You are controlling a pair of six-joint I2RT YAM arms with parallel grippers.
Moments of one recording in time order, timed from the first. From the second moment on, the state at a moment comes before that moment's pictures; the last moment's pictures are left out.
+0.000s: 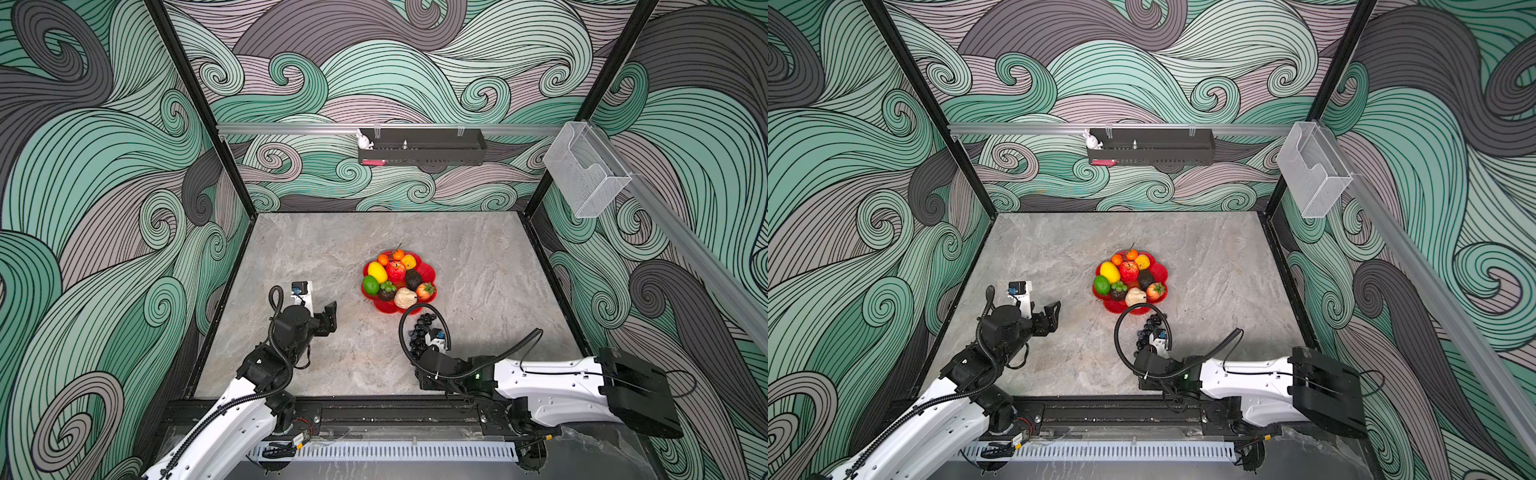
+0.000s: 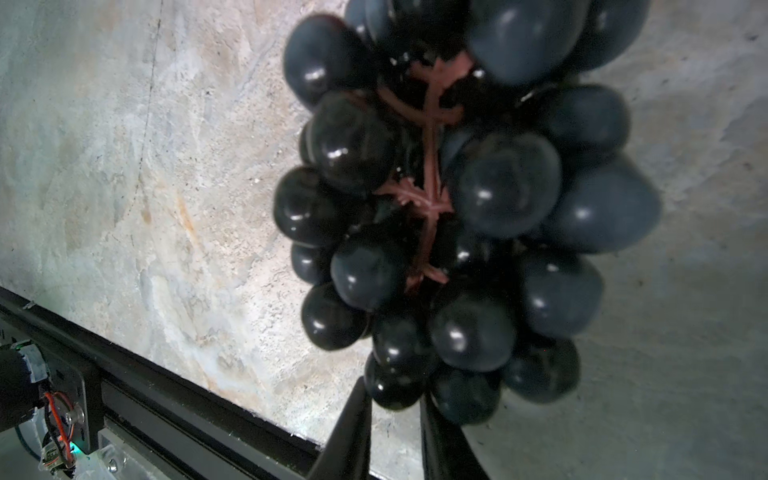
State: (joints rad) left arm -0.49 0.57 0.39 -0.31 -0.26 -0.39; right arm 1.28 1.23 0.44 -0.25 0.18 1.21
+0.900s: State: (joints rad) left arm -0.49 0.58 0.39 -0.30 -0.26 -0.39; right arm 1.27 1.25 0.45 -0.29 0.22 1.19
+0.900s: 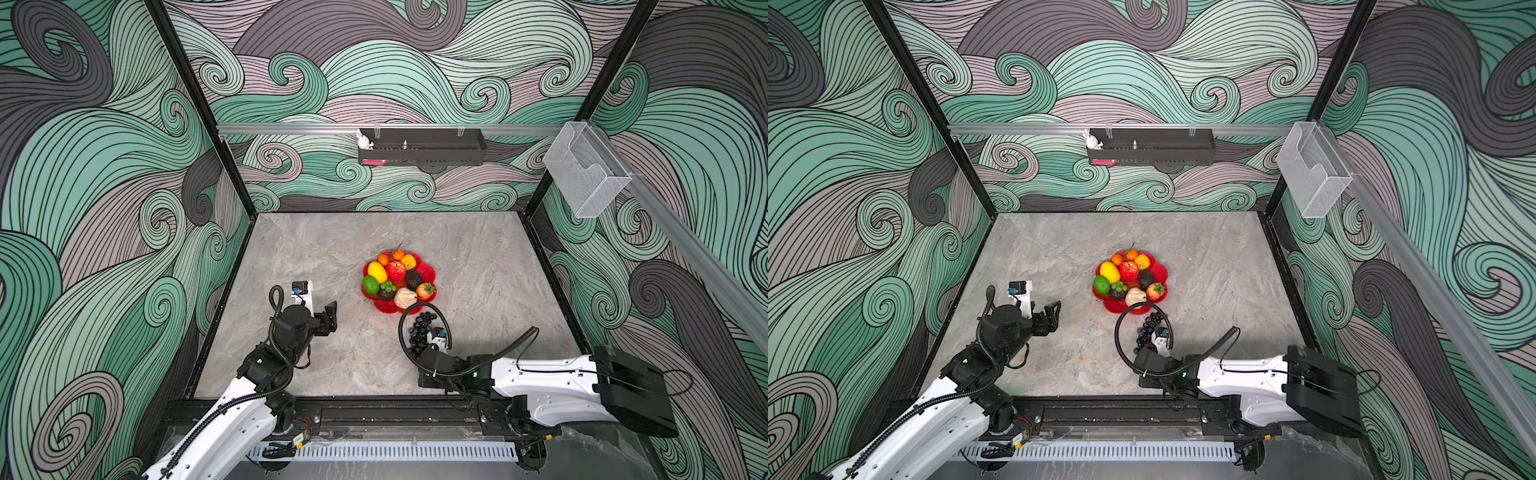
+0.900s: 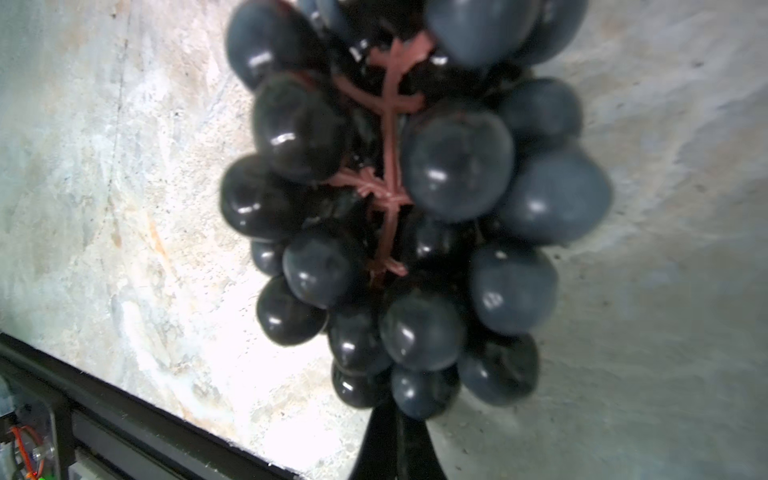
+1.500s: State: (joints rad) left arm -0.49 0.60 0.39 -0.30 -0.26 -0.39; right arm 1.30 1.15 0.47 -0.38 0.29 1.18
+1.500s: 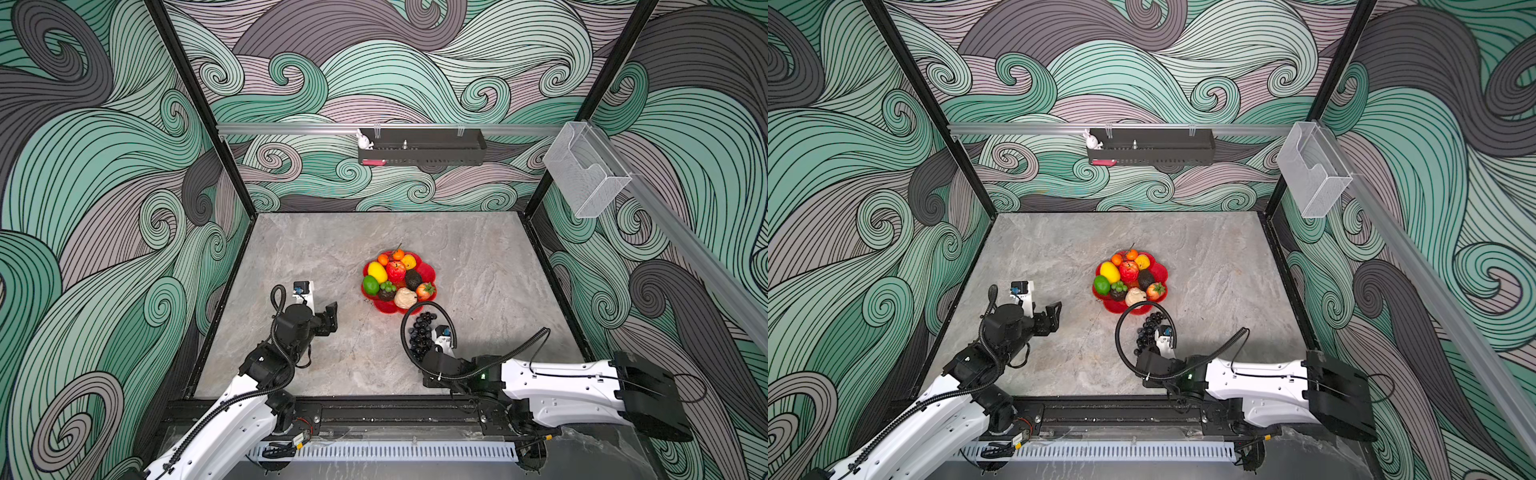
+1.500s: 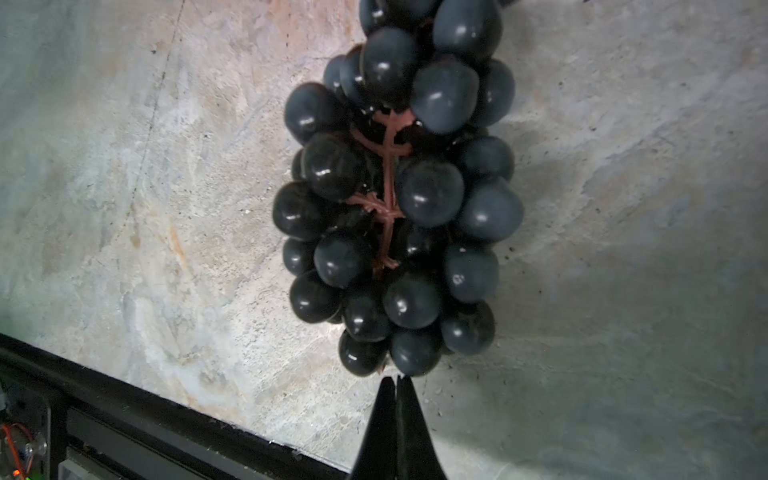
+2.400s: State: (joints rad) left arm -0.49 0.60 0.39 -0.30 -0.26 -0.39; right arm 1.27 1.36 0.53 -0.28 0.23 1.13
